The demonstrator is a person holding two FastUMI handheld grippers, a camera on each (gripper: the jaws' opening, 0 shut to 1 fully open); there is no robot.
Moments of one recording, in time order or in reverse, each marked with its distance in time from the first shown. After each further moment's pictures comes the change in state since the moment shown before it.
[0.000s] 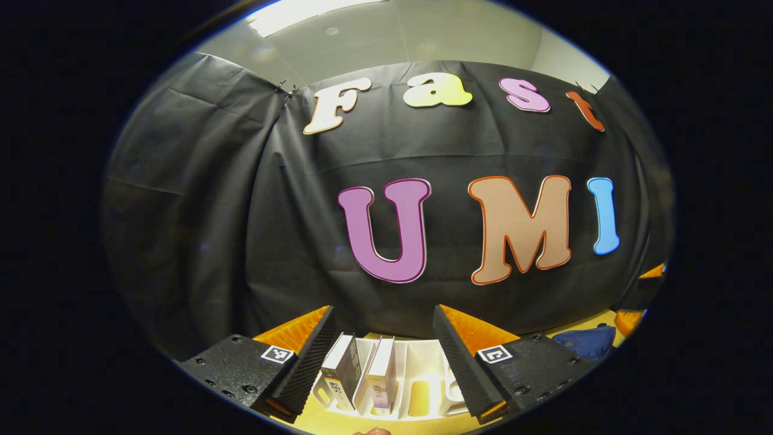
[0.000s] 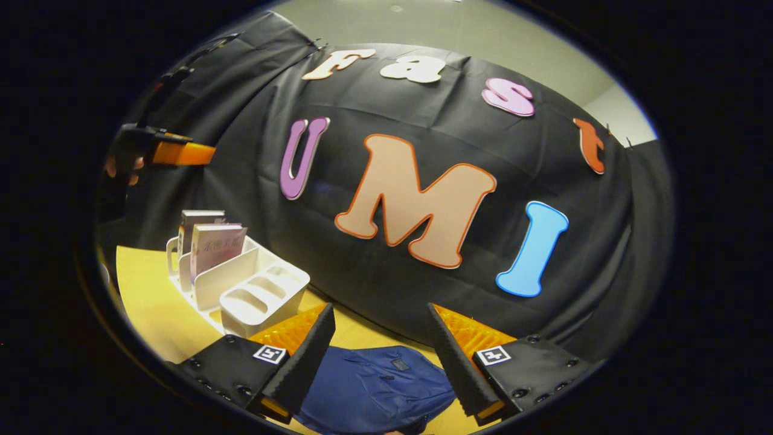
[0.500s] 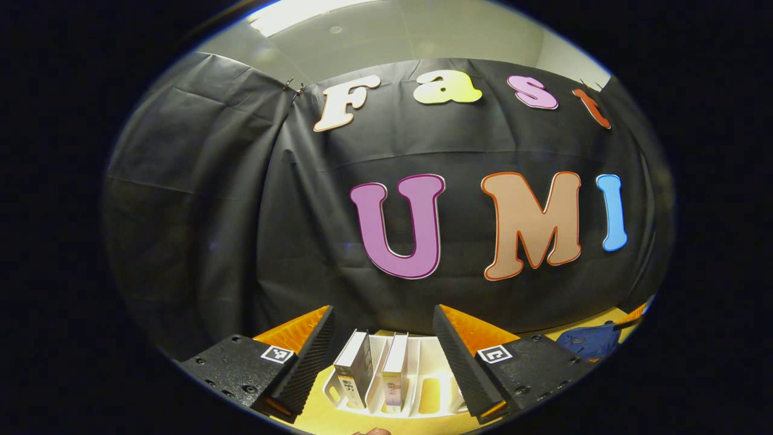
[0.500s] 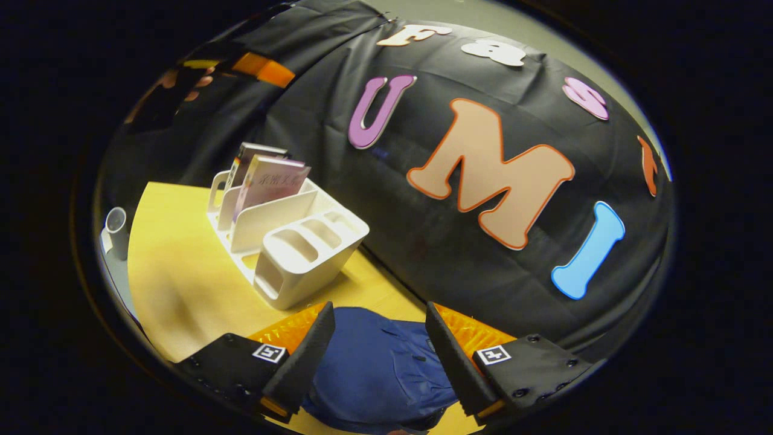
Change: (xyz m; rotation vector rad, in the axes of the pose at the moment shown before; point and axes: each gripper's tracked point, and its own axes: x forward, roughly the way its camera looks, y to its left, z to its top) left arm -0.004 0.022 -0.006 0.006 0.018 0.047; right arm 0.008 0.078 -0.076 -0.196 0.148 0.225
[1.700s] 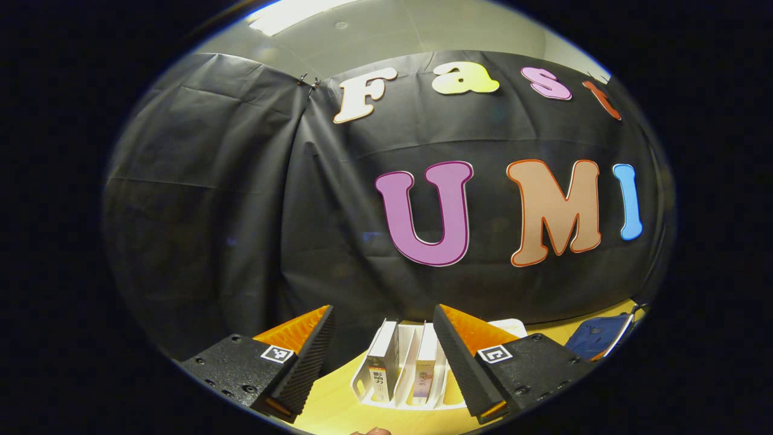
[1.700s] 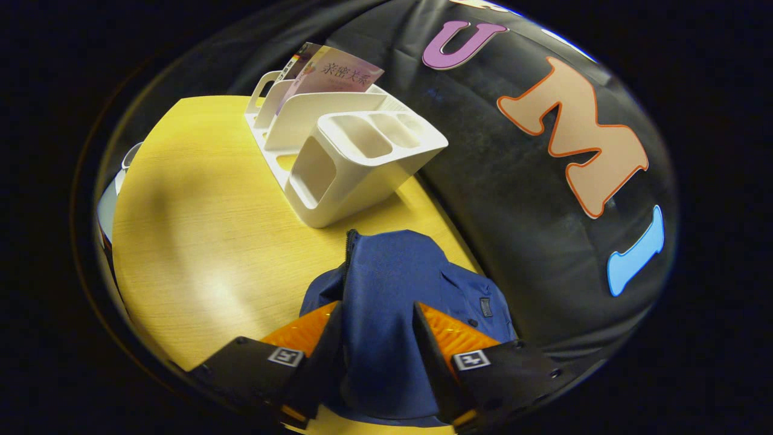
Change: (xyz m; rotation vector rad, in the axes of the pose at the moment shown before) left arm -0.011 0.039 -0.016 0.019 0.050 0.080; right arm 0.039 0.076 -0.109 -0.172 0.331 0.153
